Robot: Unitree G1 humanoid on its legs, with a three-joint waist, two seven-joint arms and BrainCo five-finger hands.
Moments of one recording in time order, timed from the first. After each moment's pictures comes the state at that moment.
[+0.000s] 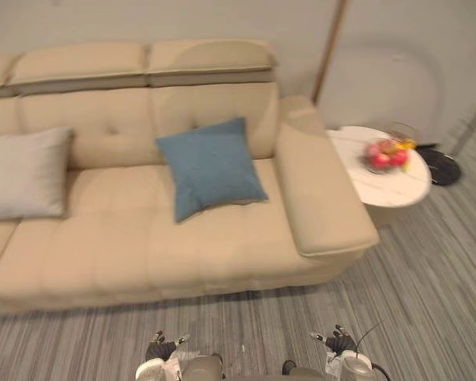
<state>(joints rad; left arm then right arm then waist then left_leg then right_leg) 0.07 0.02 0.26 1.01 -0.06 -0.12 0.08 0.03 -0.03 -0.24 0.99 0.00 -0.05 -0.09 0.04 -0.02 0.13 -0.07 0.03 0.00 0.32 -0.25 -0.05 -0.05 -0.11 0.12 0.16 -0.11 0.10</state>
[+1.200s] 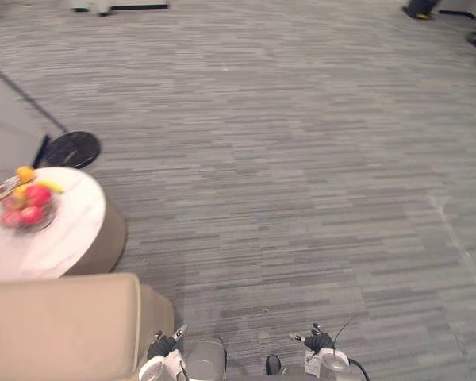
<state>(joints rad) 0.05 -0.04 0.41 0.98 -0.16 -0.10 0.07 0.00 0.04 -0.19 1.02 0.00 -0.03 -0.13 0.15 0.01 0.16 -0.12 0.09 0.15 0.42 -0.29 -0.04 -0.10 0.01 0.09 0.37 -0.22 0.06</state>
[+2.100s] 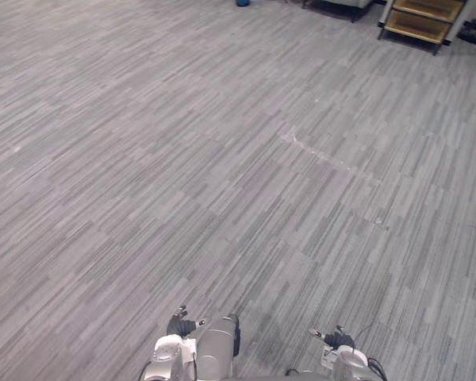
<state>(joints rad) 0.01 0.04 0.14 0.94 0.00 -0.08 0.06 -0.04 -0.03 -0.27 1.07 0.04 -0.03 -0.16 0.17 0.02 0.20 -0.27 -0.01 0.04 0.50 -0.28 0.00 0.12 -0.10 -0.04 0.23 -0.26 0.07</state>
